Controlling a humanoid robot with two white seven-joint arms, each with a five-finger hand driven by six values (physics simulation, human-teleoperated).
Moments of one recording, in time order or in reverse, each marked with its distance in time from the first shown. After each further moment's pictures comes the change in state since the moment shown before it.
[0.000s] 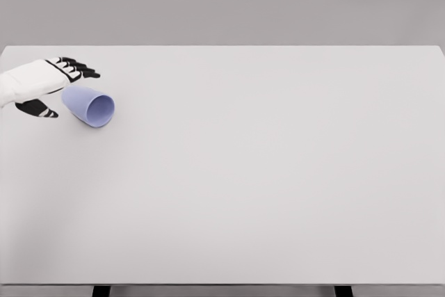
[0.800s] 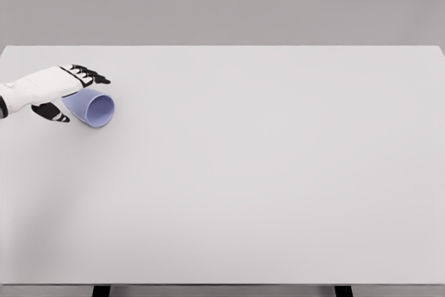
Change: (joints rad) left arm -0.067 -0.074 -0.088 0.119 -0.012 0.000 -0.001; right arm 0.000 0.000 0.000 0.000 0.000 0.000 0.000
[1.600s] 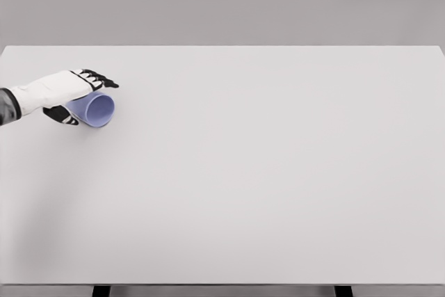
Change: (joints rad) left arm -0.012 -0.055 -0.010 0.047 -0.039 0.000 0.000; right arm 0.000 0.000 0.000 0.001 0.000 0.000 0.000
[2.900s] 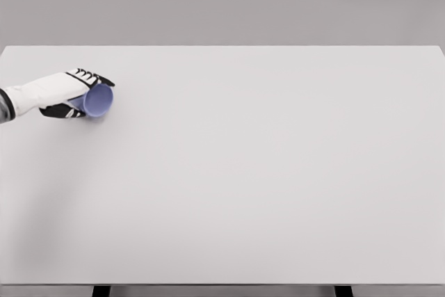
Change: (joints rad) left arm -0.006 0.022 -0.014 0.010 0.130 0.000 -0.057; right arm 0.000 0.000 0.000 0.000 0.000 0.000 0.000
